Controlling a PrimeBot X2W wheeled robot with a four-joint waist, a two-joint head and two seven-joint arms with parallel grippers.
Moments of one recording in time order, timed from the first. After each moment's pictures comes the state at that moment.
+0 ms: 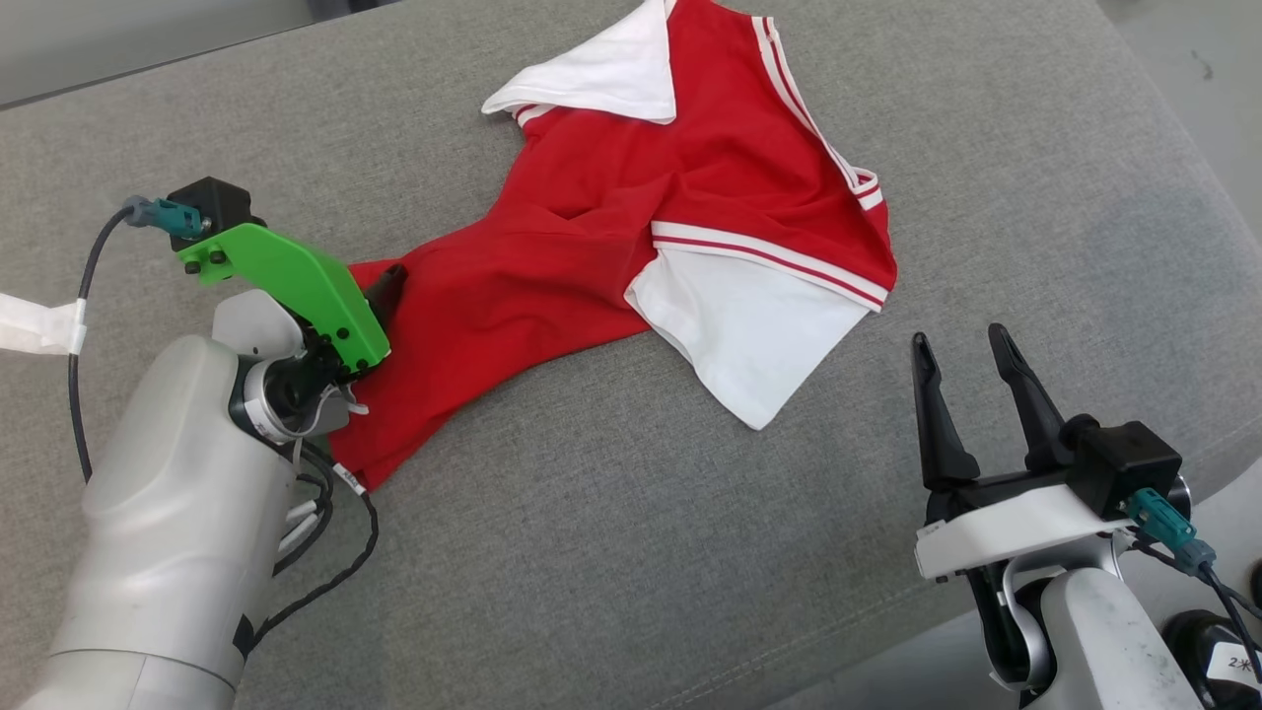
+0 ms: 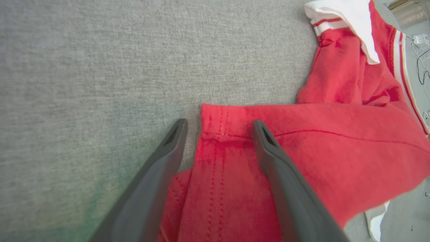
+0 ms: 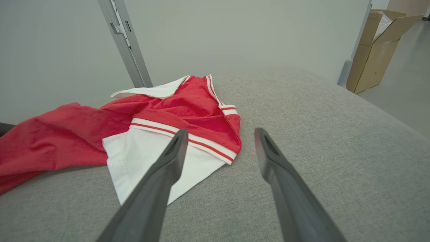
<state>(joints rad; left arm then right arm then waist) -0.81 0.21 -0.37 0.79 -0.89 0.07 0.47 -0.16 -0.05 0.07 0.14 0.19 0.13 -0.25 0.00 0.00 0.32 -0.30</state>
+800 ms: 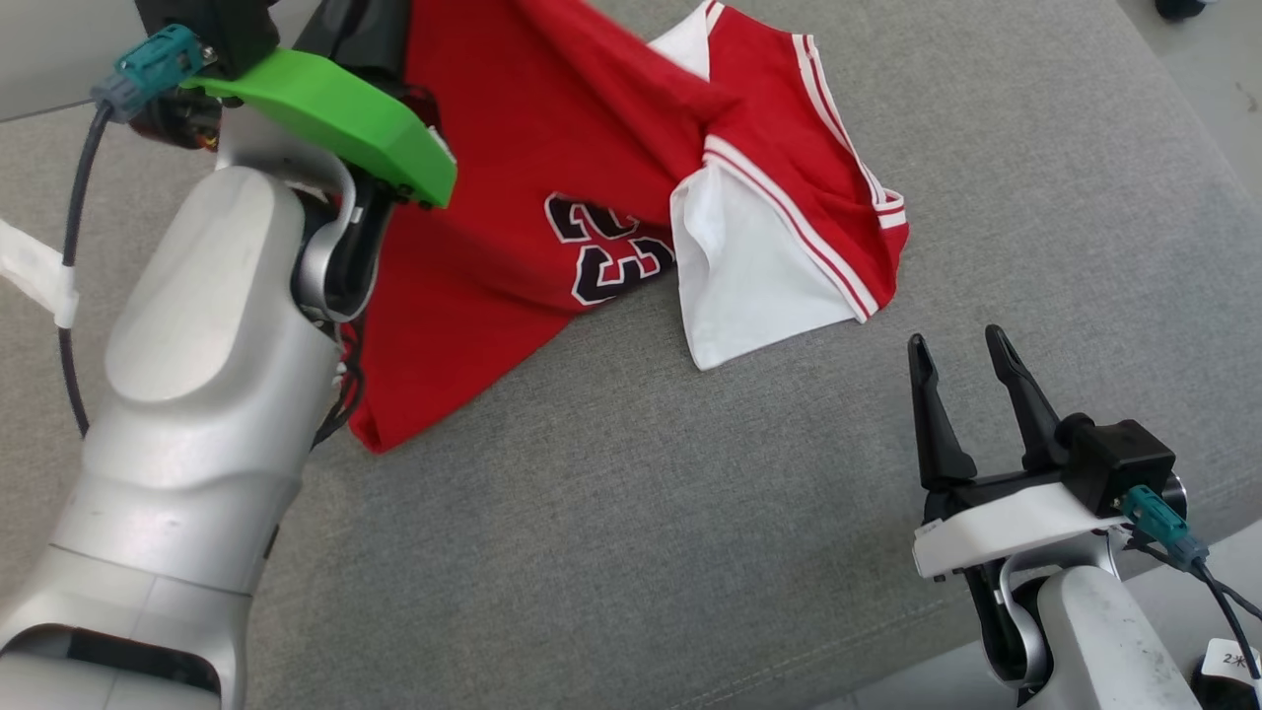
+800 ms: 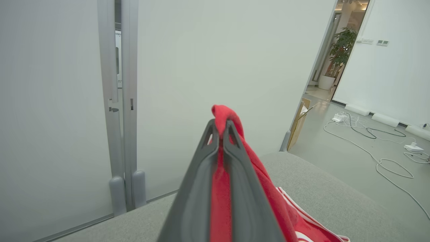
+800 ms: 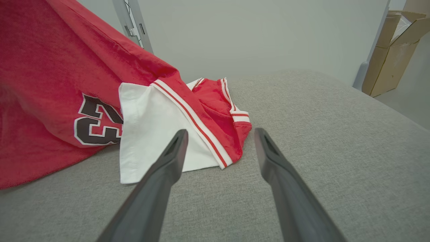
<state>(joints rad) -0.99 0.20 -0.48 0.57 -0.65 -0.09 -0.14 -0.17 -0.05 0.07 0.17 0.19 0.13 -0.26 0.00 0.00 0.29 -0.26</state>
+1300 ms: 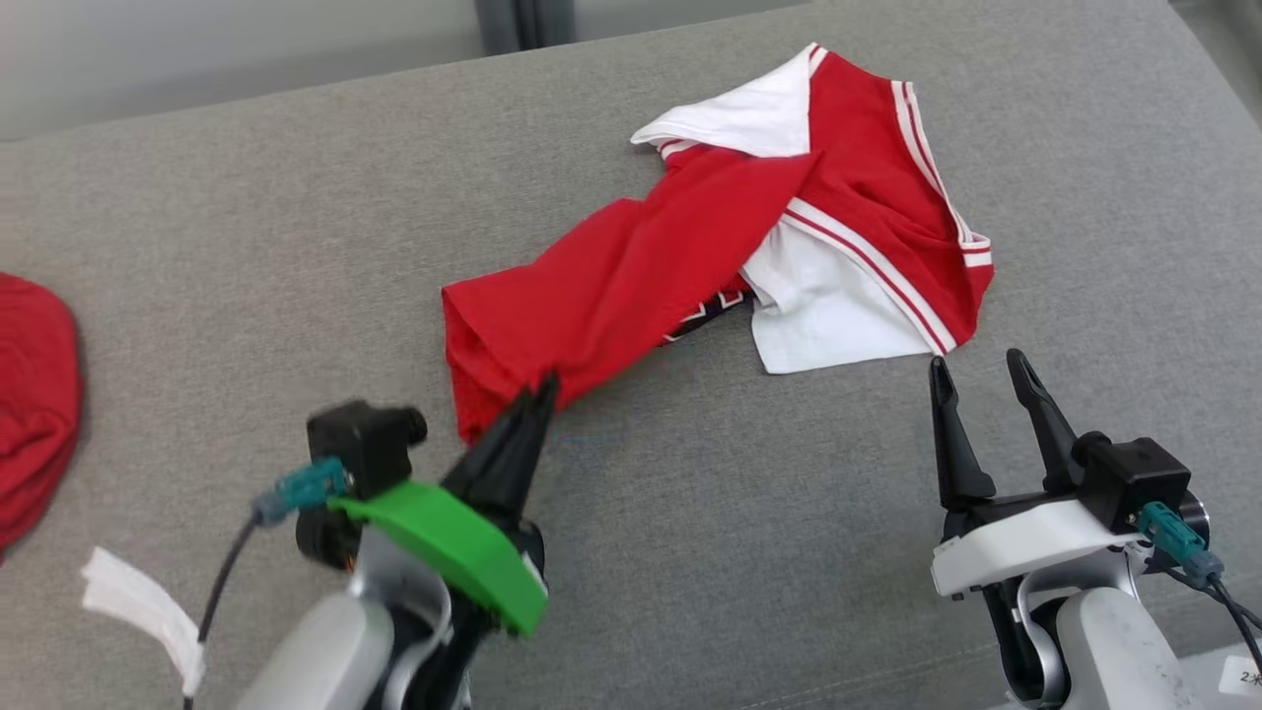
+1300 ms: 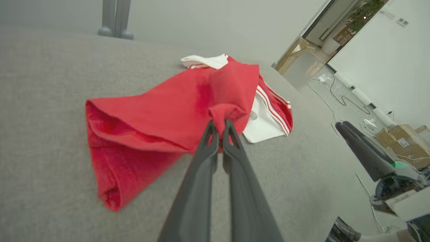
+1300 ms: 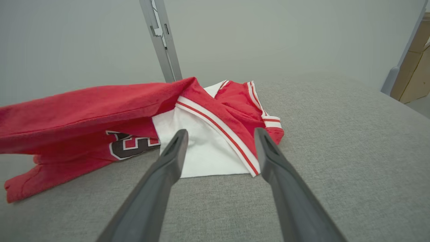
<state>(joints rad) -0.32 0.28 -0.58 0.02 -0.81 0.03 0.03 -0.12 -0.05 0.03 0.15 0.17 0.13 -0.22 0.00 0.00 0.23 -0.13</state>
